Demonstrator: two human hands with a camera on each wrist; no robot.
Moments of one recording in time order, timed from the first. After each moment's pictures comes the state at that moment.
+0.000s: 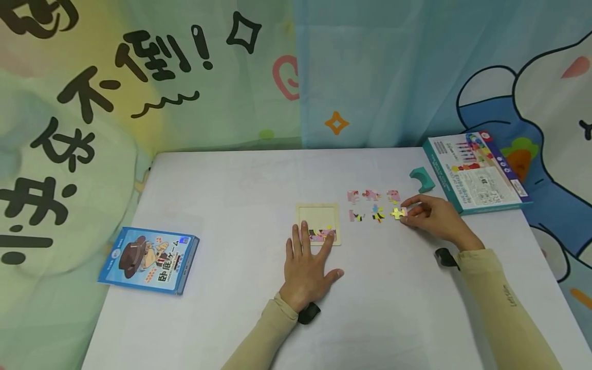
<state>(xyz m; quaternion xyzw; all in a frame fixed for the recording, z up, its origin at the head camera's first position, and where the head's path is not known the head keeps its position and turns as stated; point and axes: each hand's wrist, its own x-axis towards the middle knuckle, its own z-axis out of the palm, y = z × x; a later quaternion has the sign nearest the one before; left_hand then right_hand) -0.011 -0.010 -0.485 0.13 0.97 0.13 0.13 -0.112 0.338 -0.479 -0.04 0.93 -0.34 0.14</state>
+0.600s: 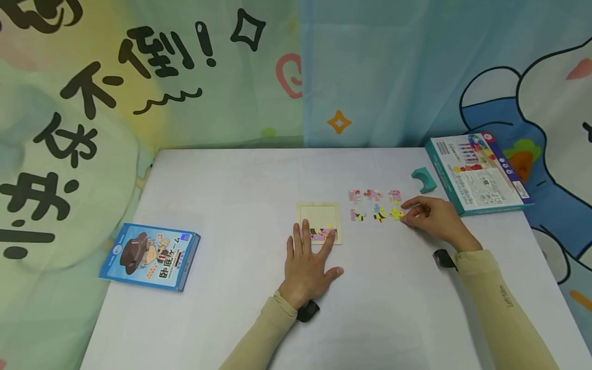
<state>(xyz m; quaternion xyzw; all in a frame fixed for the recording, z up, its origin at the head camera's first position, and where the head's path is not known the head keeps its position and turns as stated) -0.013 -0.015 -0.485 0.15 0.97 0.13 0.14 -0.112 0.330 -0.480 -0.03 0.94 -0.32 0.12</state>
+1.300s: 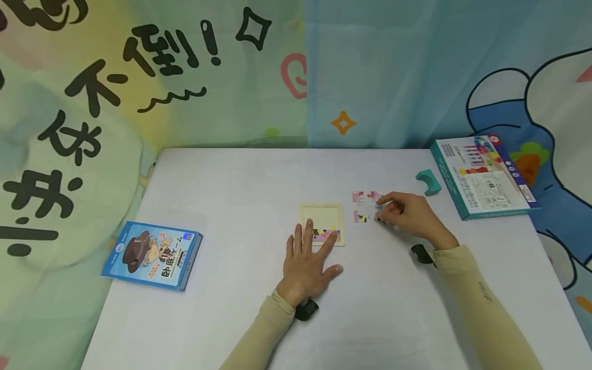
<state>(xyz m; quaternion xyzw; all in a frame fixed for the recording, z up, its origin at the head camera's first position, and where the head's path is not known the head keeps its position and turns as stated) -0.019 -0.023 -0.489 0.15 0.96 0.17 0.15 -0.127 0.270 -0.467 -0.12 0.92 -0.35 0.10</state>
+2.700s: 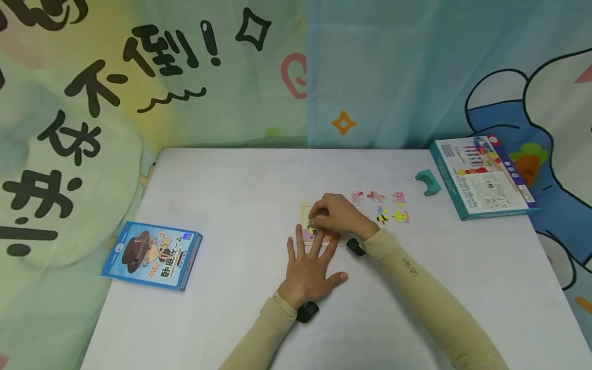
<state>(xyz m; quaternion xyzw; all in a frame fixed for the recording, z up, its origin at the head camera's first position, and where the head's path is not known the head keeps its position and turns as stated) -0.015 -0.021 -0.488 0.19 0.96 0.14 0.17 -0.149 0.125 -0.475 -0.27 0.89 -0.33 0.17</state>
